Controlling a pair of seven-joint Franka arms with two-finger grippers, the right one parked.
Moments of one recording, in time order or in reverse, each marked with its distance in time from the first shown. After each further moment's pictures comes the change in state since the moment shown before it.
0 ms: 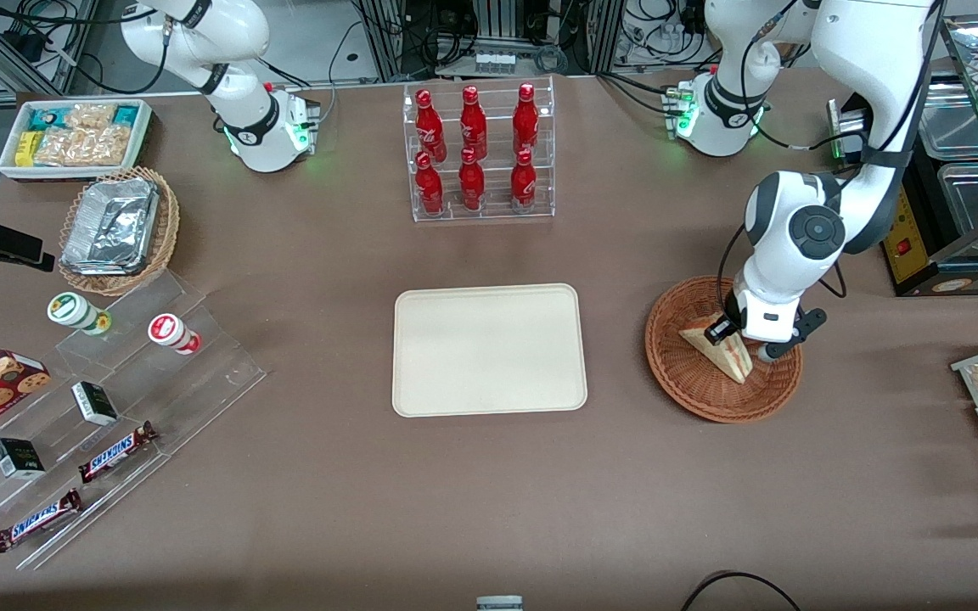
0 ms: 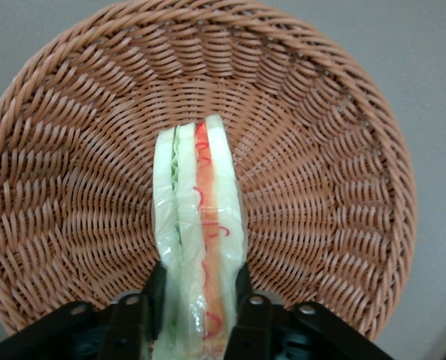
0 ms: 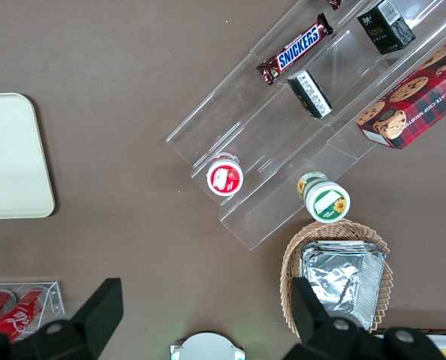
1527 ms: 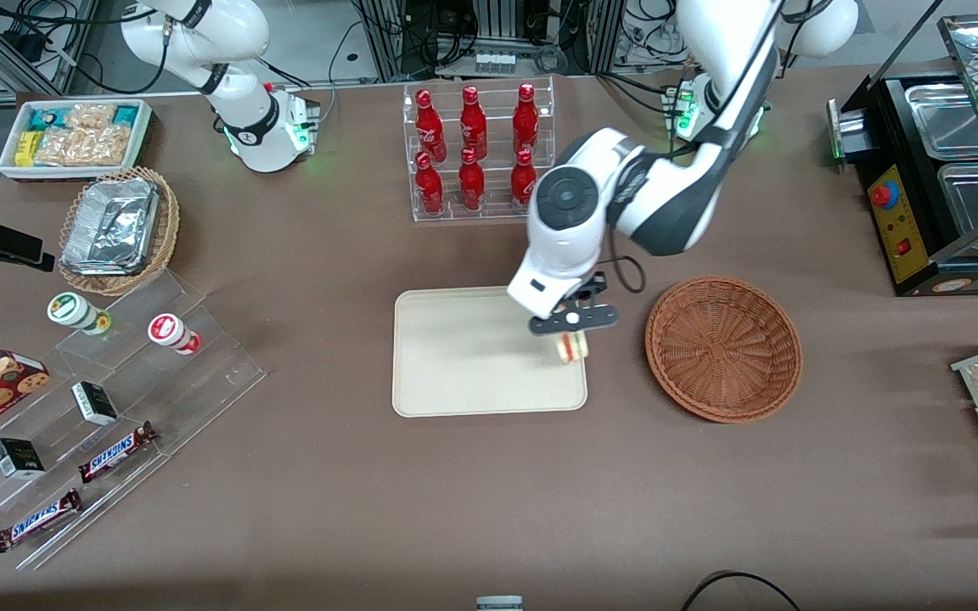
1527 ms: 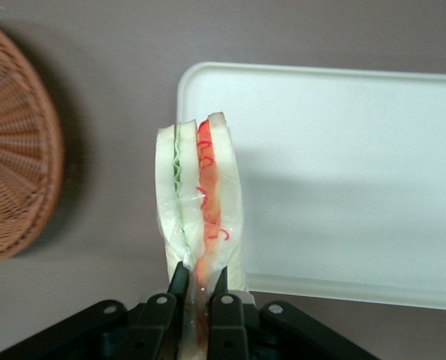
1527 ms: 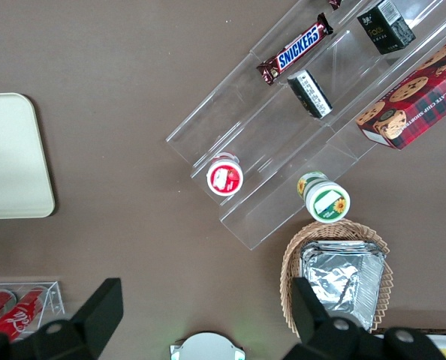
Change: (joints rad) arm -0.505 0.266 -0.009 0.727 0.001 -0.617 0.022
